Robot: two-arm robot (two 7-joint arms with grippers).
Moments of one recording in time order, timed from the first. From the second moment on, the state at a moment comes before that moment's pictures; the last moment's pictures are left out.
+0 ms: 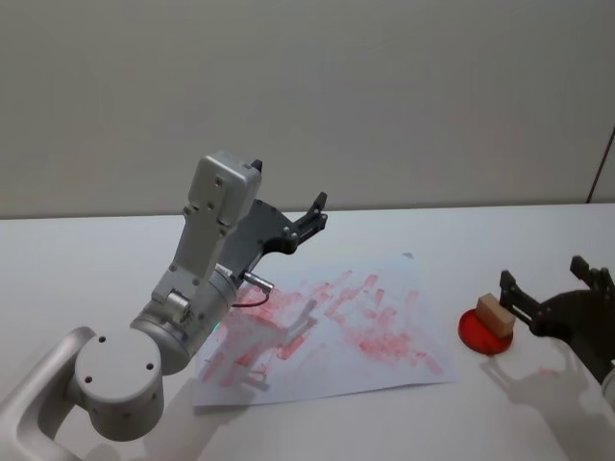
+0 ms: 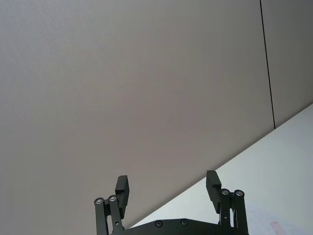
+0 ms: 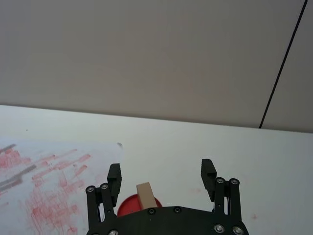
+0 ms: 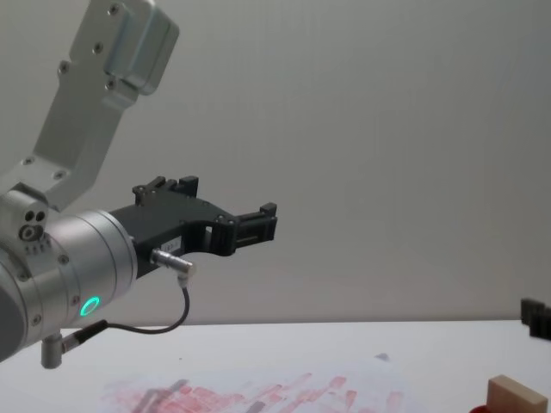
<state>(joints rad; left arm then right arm) -0.24 0.38 0.45 -1.63 -0.20 0.01 -0.01 -0.15 0.38 -0.22 -1.86 0.32 0.17 -0.06</state>
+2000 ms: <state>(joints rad) -0.24 0.38 0.45 -1.63 -0.20 0.01 -0.01 0.02 0.28 -0.25 -1.63 0.19 0.40 0.07</state>
